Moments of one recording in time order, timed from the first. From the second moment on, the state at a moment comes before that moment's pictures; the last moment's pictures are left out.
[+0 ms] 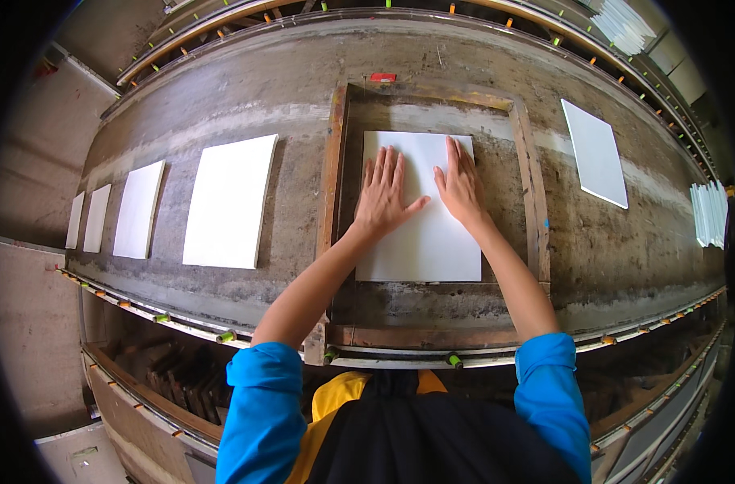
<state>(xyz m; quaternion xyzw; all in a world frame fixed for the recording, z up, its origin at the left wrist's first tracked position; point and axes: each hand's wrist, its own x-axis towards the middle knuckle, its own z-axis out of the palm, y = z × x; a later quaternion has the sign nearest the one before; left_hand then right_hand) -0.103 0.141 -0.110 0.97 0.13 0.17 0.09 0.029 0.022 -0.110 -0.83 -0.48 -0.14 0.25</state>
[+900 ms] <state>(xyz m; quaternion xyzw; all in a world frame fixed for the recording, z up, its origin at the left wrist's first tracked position) -0.180 0.113 -0.098 0.99 -0.02 0.04 0.11 -0.065 -0.087 -0.076 -0.80 -0.59 0.05 0.06</state>
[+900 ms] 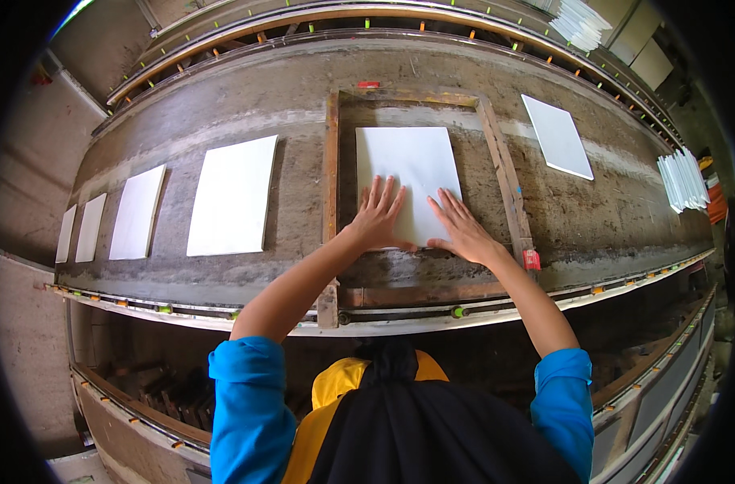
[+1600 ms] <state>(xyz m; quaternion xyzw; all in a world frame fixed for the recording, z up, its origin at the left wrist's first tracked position) -0.101 0.152 -0.116 0.95 0.18 0.21 0.13 0.010 -0.010 -0.112 -0.85 -0.49 -0.10 0.16</state>
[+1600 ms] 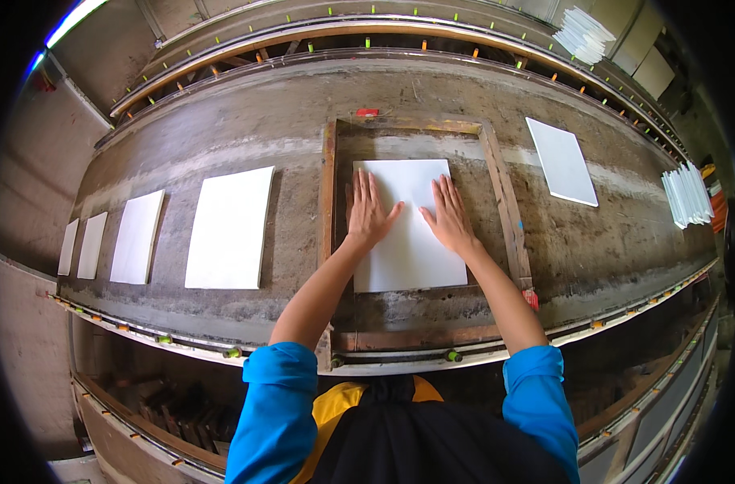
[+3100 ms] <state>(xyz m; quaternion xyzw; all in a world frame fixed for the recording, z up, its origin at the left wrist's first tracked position) -0.088 0.175 -0.116 0.98 0.11 0.14 0.09 0.043 0.016 -0.113 -0.84 -0.51 -0.09 0.13</state>
